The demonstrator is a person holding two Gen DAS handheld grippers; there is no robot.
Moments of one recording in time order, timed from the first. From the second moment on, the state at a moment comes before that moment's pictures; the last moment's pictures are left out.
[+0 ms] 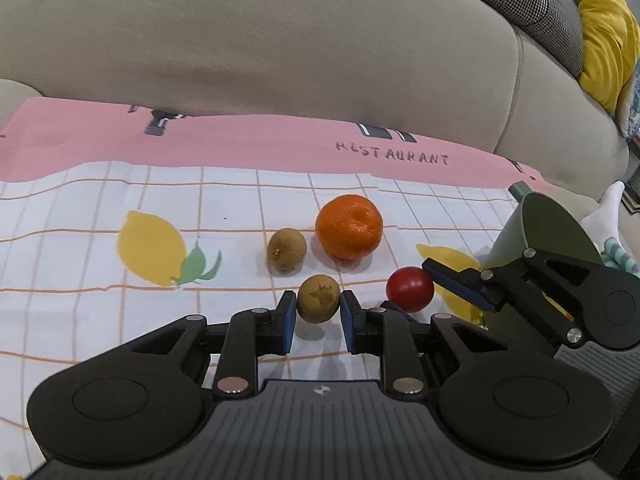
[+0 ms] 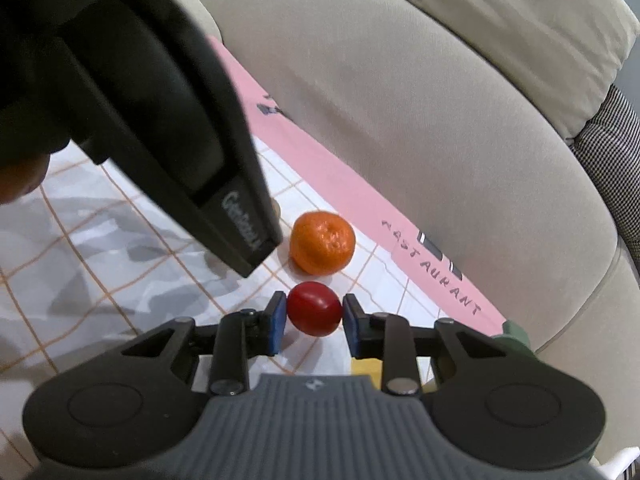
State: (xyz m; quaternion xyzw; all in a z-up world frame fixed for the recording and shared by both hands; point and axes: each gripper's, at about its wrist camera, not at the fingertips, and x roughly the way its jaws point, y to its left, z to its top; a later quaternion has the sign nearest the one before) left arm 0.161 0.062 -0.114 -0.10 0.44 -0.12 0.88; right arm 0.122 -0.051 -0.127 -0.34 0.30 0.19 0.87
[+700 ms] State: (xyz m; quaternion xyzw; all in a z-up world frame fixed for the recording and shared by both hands) left arm 0.116 0.042 -0.052 -0.10 0.39 -0.14 0.90; right arm 0.105 -0.104 -0.058 -0.20 0.31 0.20 0.91
